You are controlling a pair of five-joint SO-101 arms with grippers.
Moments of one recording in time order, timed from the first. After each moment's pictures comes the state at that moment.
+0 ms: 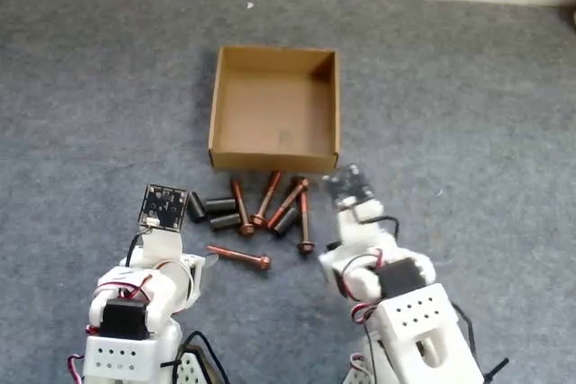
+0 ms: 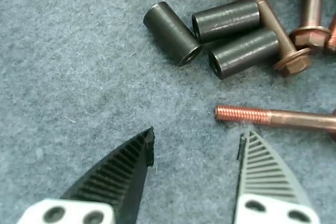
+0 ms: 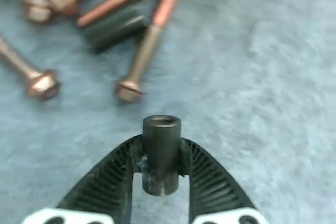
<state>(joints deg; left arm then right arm) -1.7 -103.1 96.0 75.2 0.3 -23.3 -62.2 75.0 59.6 6.6</state>
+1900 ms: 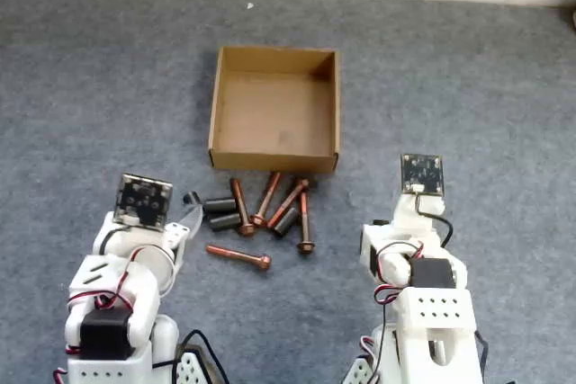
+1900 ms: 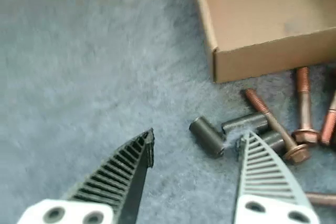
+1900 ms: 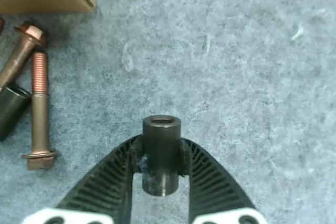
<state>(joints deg) -5.4 -103.3 80.0 67.9 -10.2 -5.2 -62.1 76.6 52.0 -0.6</state>
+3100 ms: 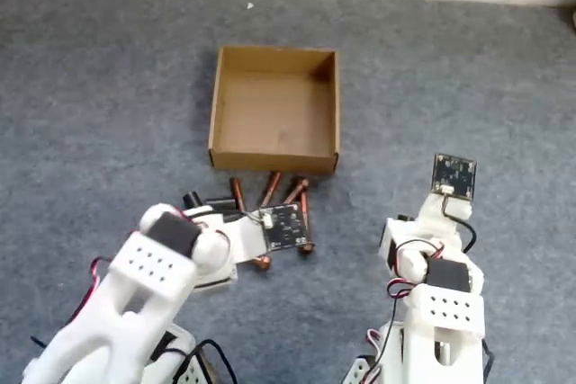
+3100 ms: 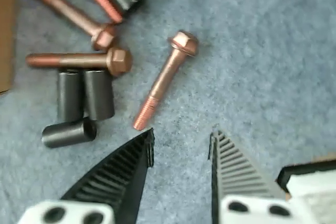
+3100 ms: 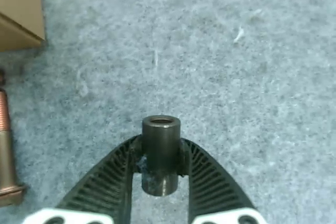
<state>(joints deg) 20.6 -42.6 56.7 77.0 -45.9 4.0 -62.1 76.6 49.9 -0.6</state>
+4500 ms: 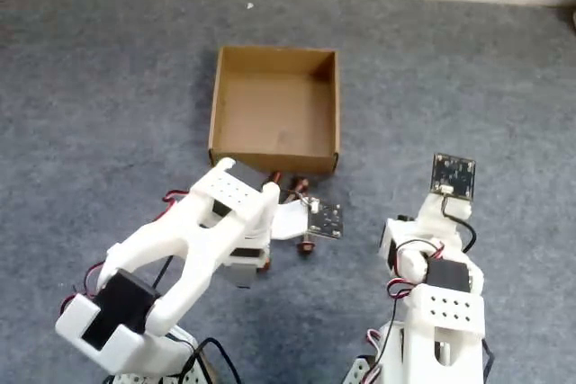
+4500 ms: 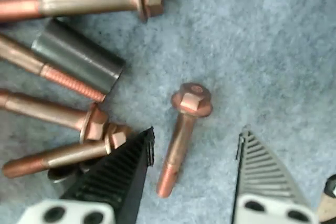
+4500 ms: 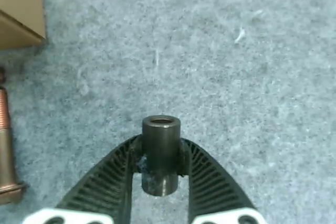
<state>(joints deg) 25.8 -2.4 37.9 68.2 -54.8 4.0 -62.1 76.6 49.9 0.0</state>
